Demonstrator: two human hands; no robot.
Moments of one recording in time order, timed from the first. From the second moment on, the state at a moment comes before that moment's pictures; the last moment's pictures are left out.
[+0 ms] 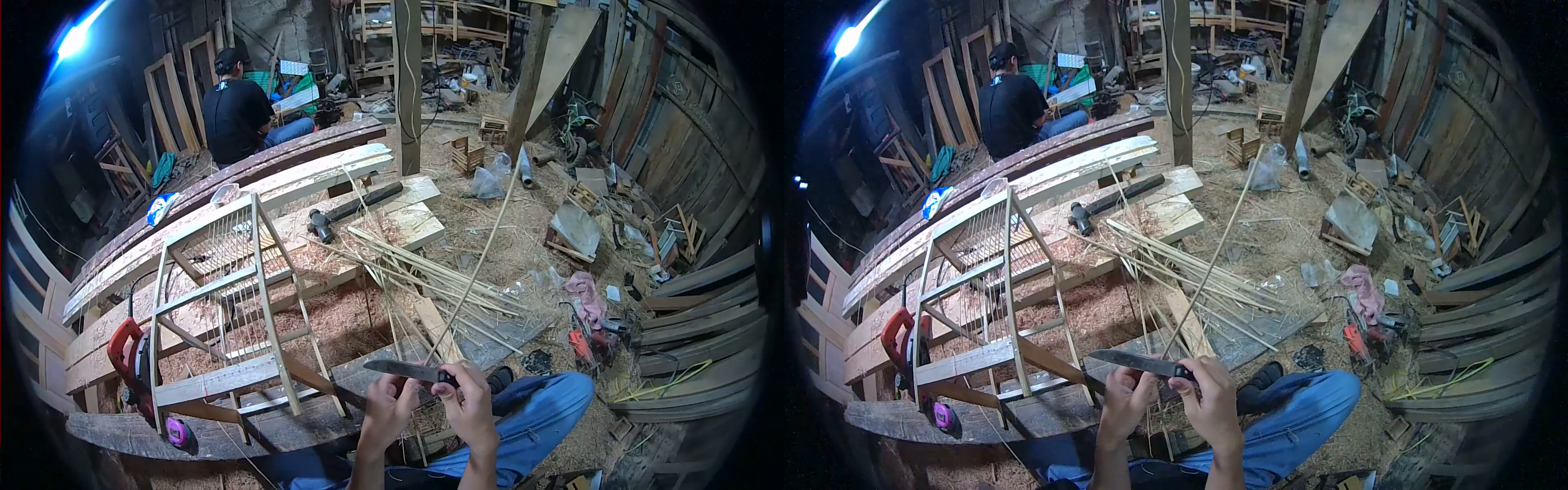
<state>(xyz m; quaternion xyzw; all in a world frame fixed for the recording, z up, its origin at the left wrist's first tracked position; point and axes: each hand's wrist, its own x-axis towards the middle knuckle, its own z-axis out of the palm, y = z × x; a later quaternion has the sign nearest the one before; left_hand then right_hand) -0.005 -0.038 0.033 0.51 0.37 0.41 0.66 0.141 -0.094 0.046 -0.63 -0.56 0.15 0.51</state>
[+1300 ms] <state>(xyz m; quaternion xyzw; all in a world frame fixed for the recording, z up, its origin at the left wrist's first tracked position) -0.008 -0.043 0.034 0.71 0.26 0.39 0.53 0.143 -0.098 0.049 -0.60 -0.60 0.08 0.53</state>
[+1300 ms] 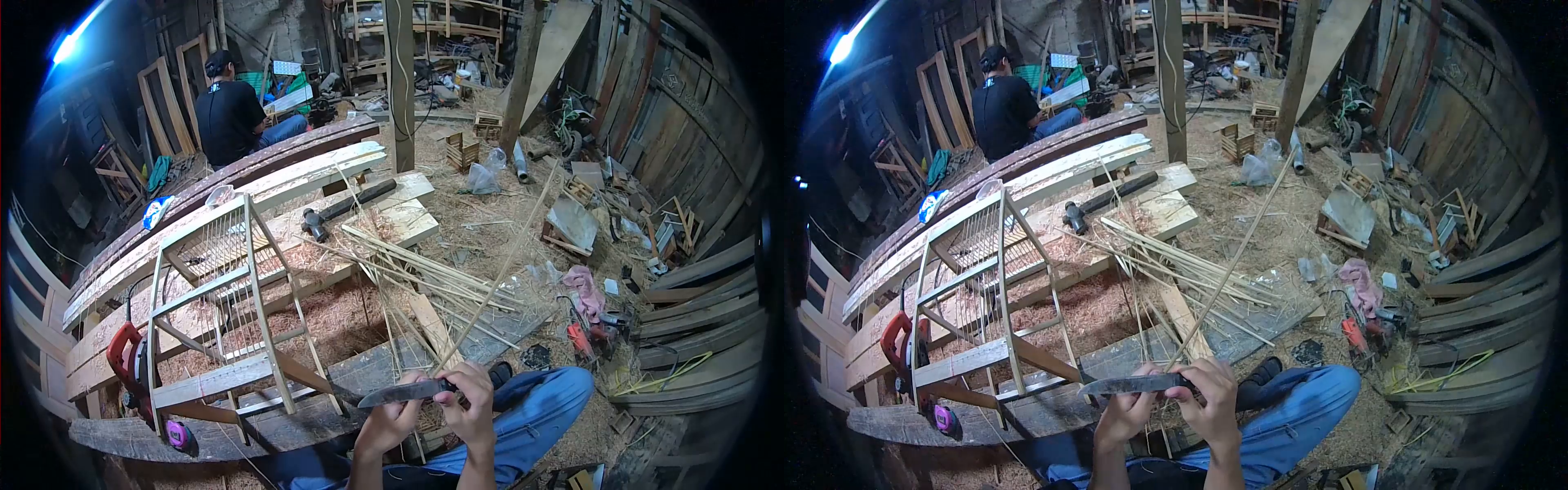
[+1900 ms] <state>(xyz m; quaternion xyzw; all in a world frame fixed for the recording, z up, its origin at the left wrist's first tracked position) -0.002 -0.054 0.049 0.61 0.27 0.31 0.68 0.164 -0.112 0.047 -0.59 -0.59 0.02 0.55</state>
